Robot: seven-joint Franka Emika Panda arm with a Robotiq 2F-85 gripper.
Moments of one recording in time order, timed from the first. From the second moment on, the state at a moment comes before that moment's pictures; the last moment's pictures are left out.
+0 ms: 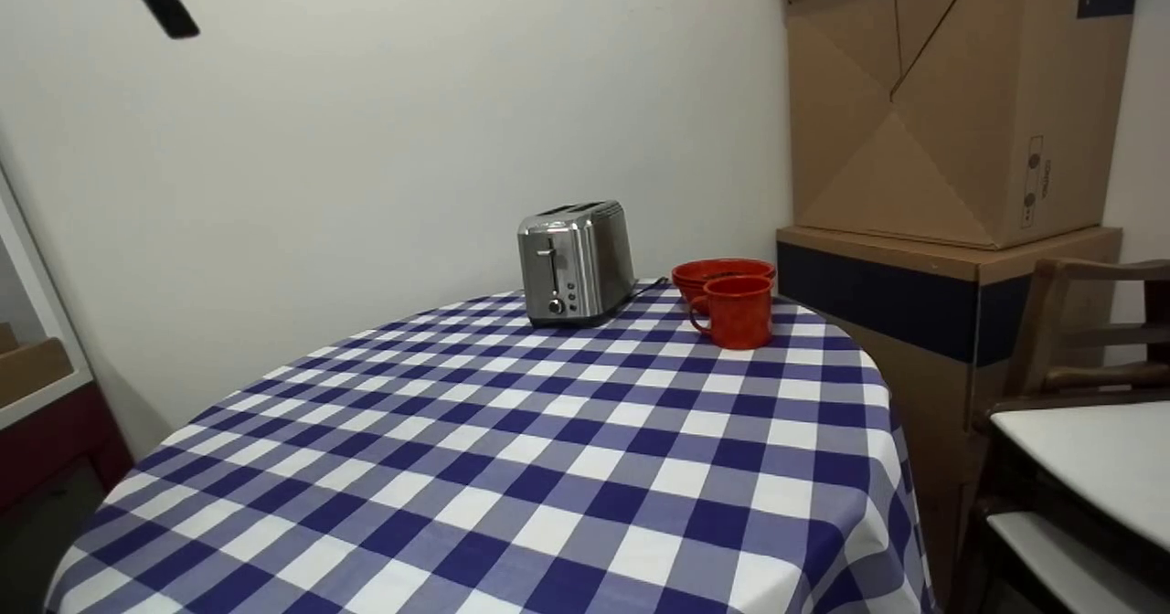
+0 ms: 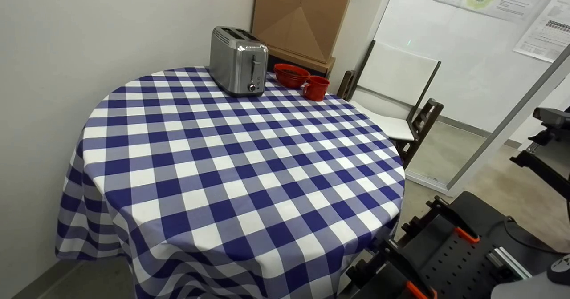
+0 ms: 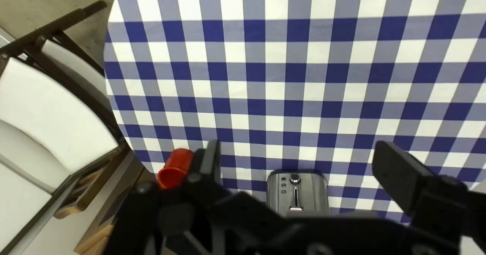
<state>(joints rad) -0.08 -0.57 0.18 -2.52 -0.16 2.20 0.33</state>
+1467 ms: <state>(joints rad) 0.06 0.46 0.00 -1.51 -0.38 2.25 0.38</state>
